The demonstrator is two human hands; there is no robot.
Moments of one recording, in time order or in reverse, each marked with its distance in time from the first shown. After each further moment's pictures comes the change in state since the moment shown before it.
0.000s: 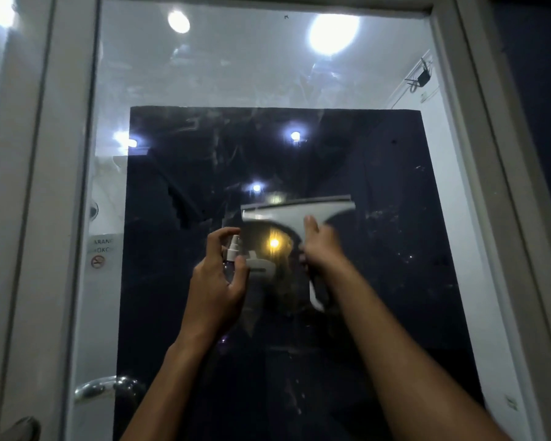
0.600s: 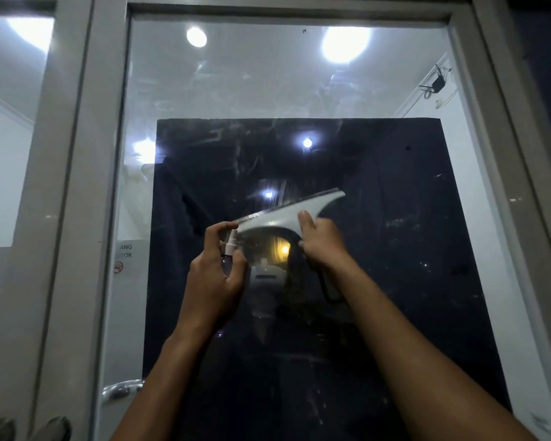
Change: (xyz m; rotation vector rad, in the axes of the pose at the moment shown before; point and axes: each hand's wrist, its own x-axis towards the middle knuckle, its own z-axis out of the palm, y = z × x) left_hand 0.015 0.003 -0.035 0.020 0.024 0.016; right_hand -0.022 -0.040 0.012 -0.214 -0.065 -0.218
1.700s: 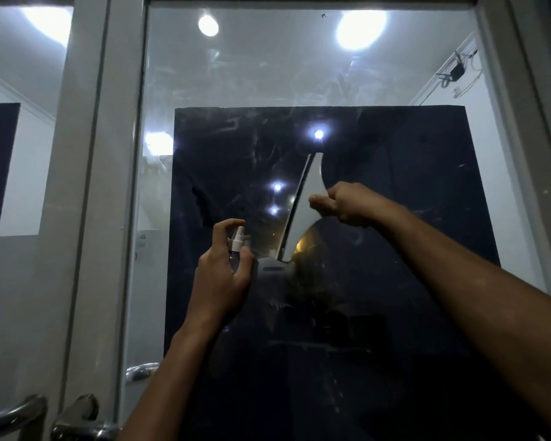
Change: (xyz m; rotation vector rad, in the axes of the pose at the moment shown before) left_hand -0.007 -0.018 -0.014 0.084 -0.001 -0.044; right_hand 0.036 -0.034 -0.051 -0.655 -0.320 -0.202
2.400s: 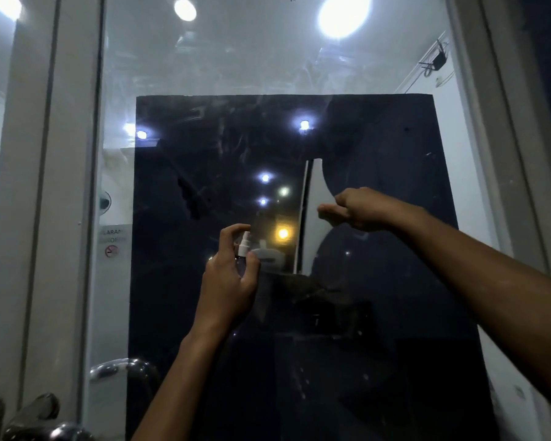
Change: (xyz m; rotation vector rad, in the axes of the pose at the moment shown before) left_hand -0.020 0.019 0.055 -0.047 -0.048 -0.007; right_hand -0.025 0.079 -0.012 -0.138 -0.057 -0.054
